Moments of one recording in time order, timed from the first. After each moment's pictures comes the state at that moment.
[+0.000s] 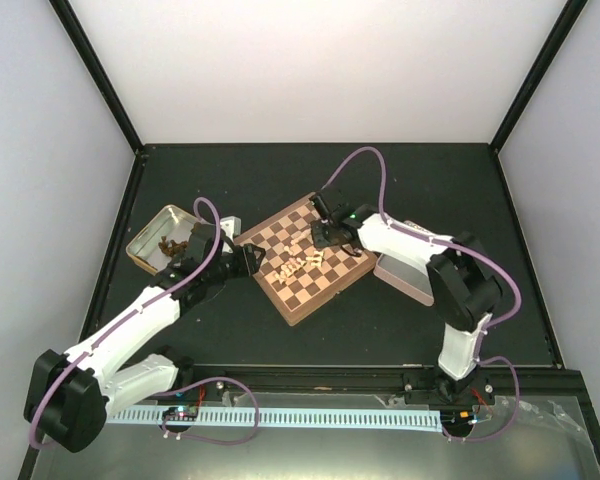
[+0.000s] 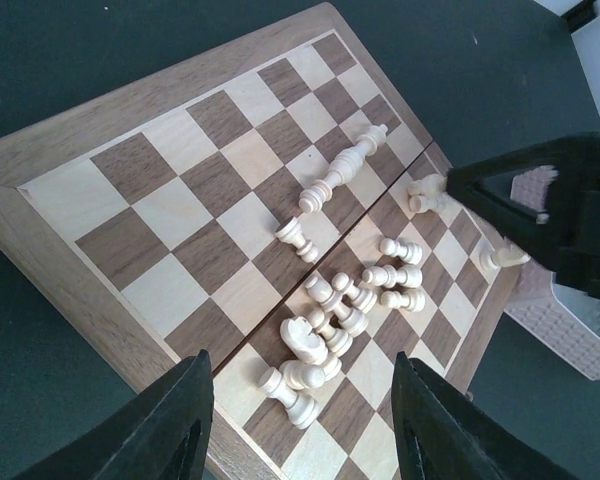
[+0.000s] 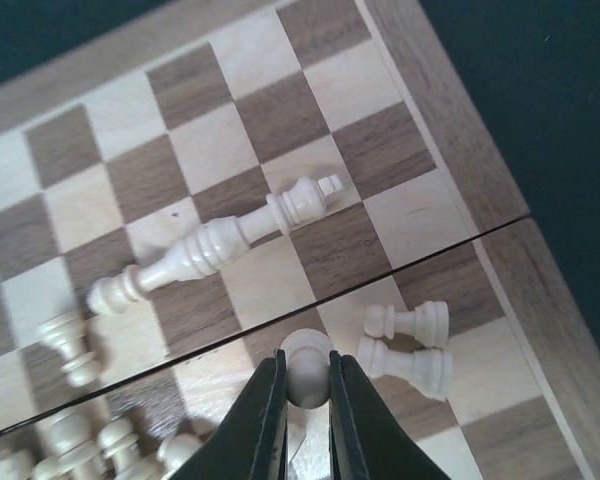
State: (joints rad) left arm -0.45 1.01 0.60 -0.24 0.14 -0.62; right arm 0.71 1.86 1.33 -0.49 0.15 0.44
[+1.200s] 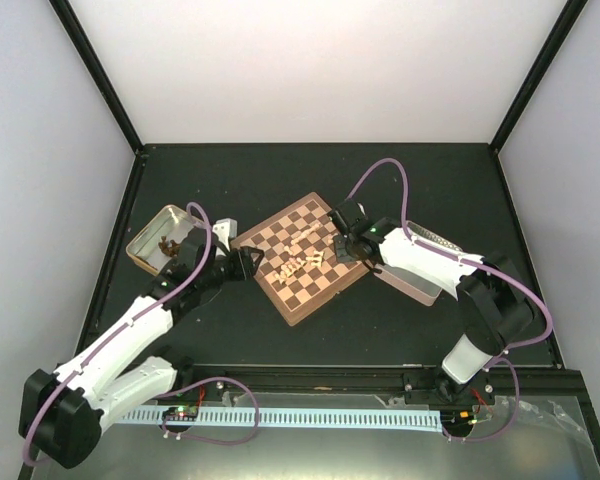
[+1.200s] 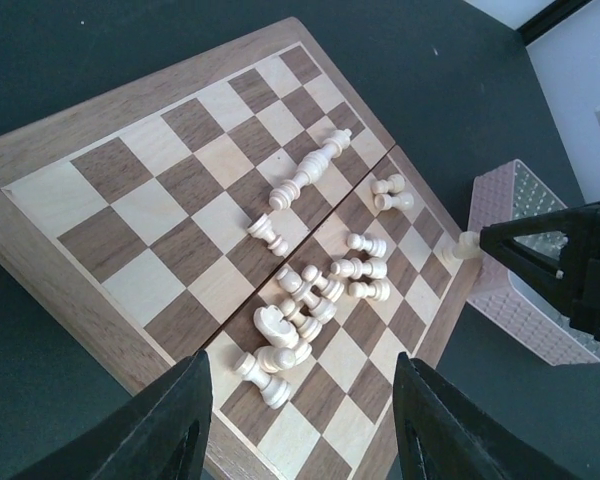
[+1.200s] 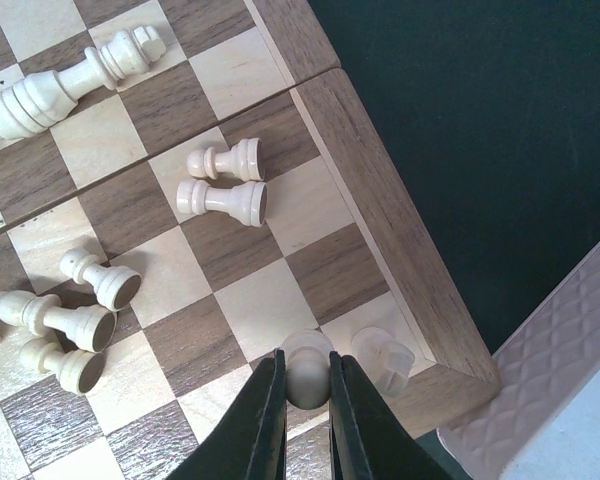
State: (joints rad) left arm -0.45 0.92 0.58 -0.26 0.18 -0.62; right arm 0.70 1.64 1.12 -0.59 0.26 0.45
